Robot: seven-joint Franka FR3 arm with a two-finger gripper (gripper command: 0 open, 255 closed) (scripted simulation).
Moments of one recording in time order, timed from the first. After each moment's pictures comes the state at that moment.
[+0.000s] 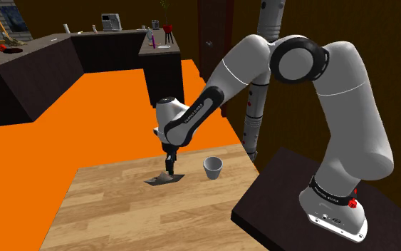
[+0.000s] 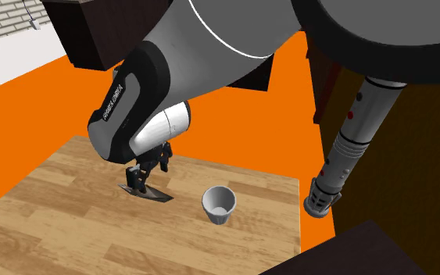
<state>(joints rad) 0.27 0.57 0.18 -1.89 -0.01 2.46 -0.28</state>
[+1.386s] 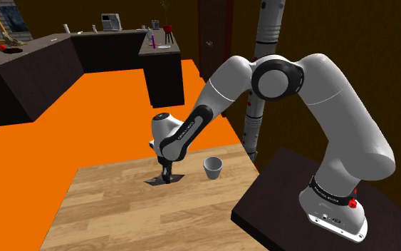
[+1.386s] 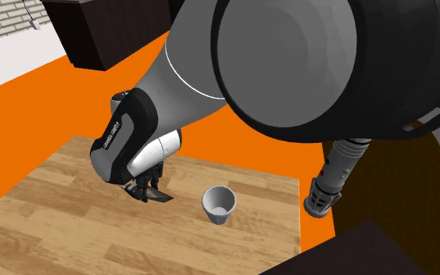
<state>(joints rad) 0.30 0.77 0.17 -1.76 -0.04 2.51 -0.29</state>
